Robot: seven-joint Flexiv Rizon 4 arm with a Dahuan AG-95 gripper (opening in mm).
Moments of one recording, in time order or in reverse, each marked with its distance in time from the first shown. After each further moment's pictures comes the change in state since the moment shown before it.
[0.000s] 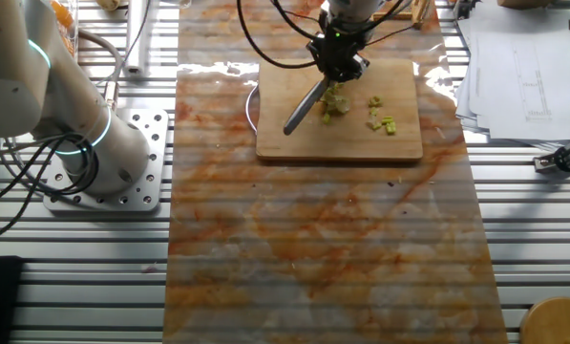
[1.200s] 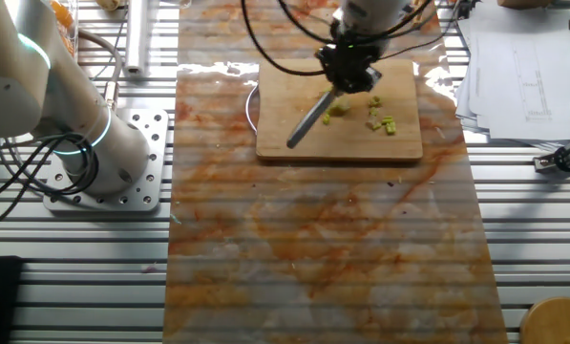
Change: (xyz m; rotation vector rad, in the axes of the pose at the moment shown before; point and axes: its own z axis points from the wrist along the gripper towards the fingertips) arm 0.025 -0.025 -0.031 -0.054 -0.042 0.032
